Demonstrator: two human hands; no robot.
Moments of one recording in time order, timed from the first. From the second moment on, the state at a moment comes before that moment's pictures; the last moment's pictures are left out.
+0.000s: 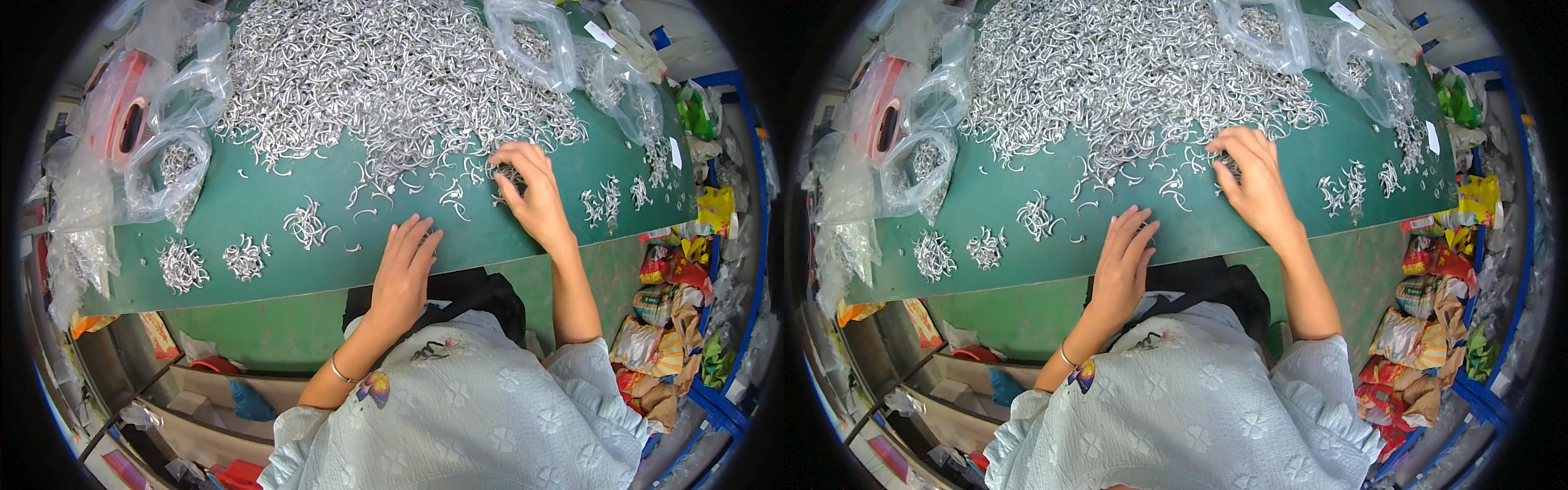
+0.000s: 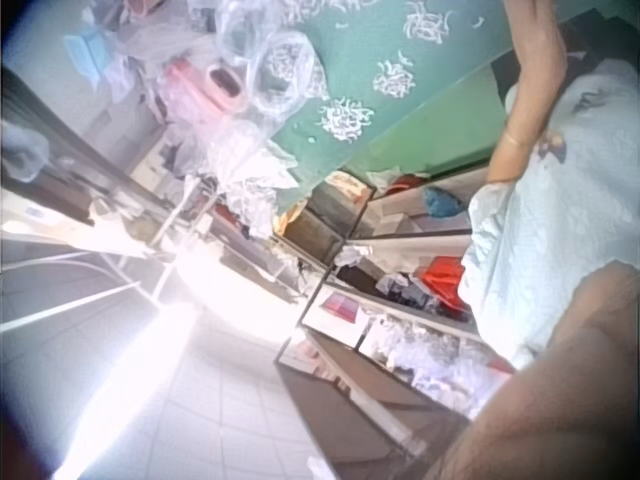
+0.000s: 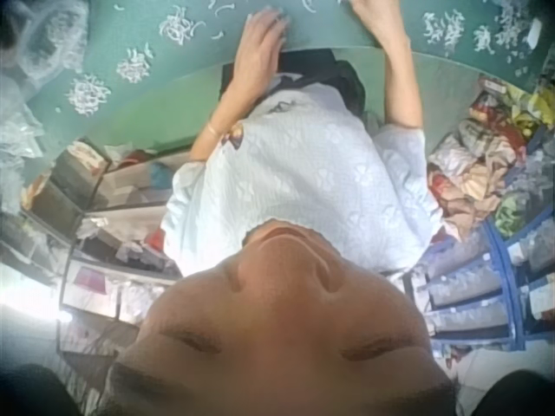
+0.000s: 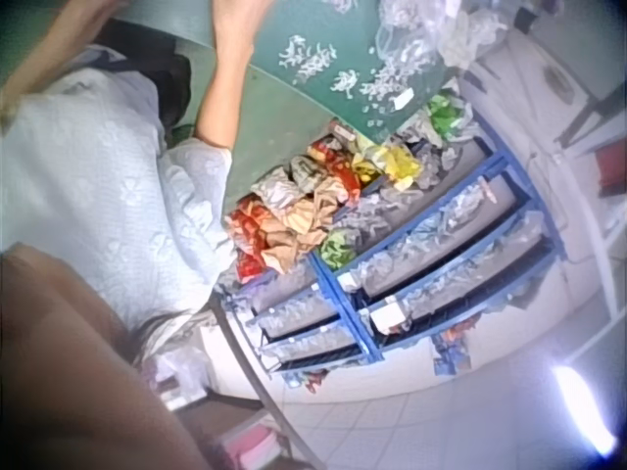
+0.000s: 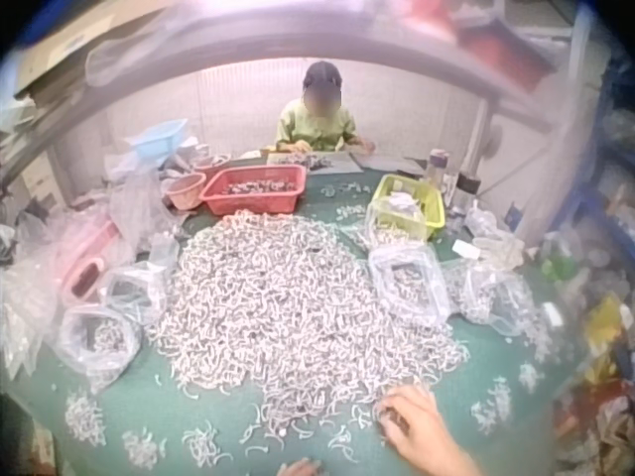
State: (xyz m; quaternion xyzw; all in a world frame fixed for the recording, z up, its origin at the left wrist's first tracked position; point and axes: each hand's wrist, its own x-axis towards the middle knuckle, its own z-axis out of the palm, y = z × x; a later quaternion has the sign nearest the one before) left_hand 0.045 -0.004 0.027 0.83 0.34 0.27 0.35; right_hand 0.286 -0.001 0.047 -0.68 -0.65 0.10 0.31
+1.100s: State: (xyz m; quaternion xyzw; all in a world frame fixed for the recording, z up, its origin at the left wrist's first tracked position) left_hand 0.039 -0.003 0.012 0.82 0.33 0.33 0.33; right_hand 0.233 -0.001 0.049 -0.62 -0.65 0.22 0.37
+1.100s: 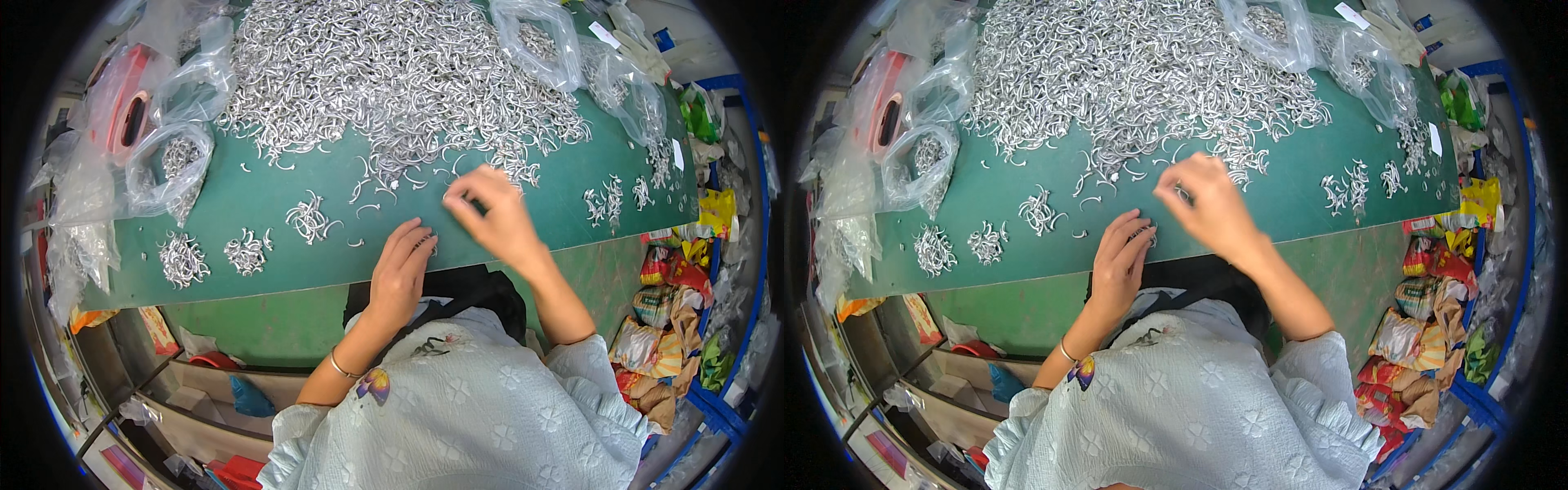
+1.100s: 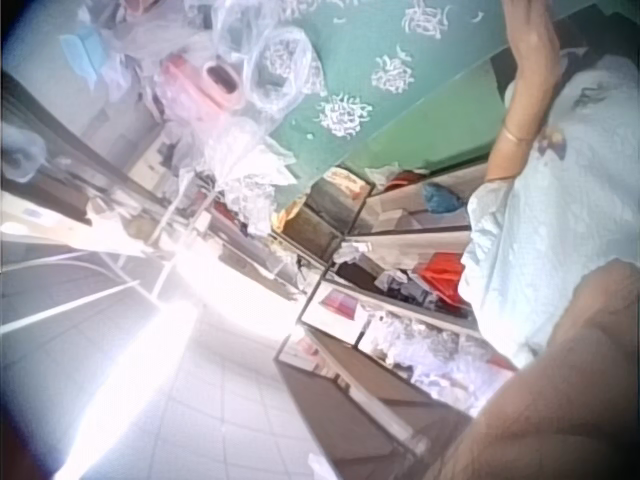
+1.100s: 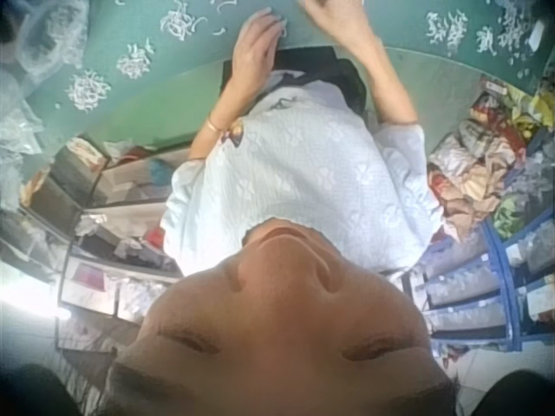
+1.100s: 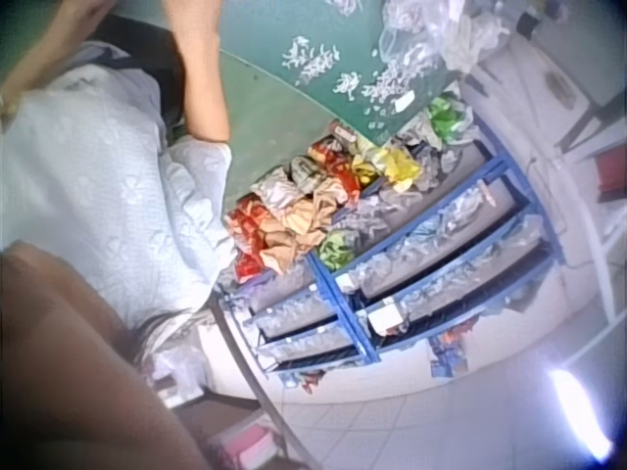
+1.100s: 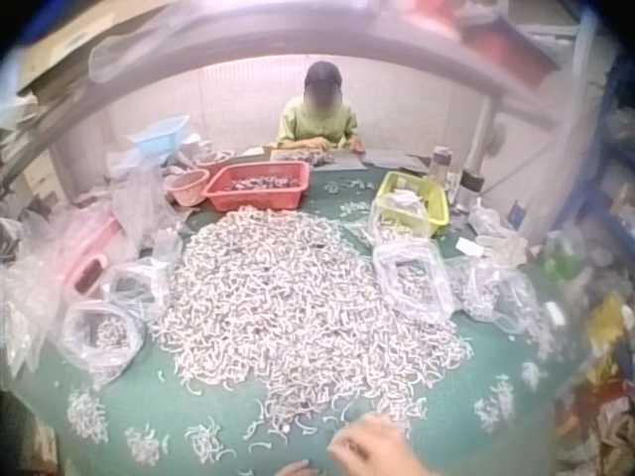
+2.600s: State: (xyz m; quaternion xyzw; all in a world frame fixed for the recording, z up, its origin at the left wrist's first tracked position) left_hand 0.042 0.001 0.010 0.83 0.31 0.34 0.31; right_hand 0.226 -0.009 0.053 -0.65 -0.70 0.17 0.24
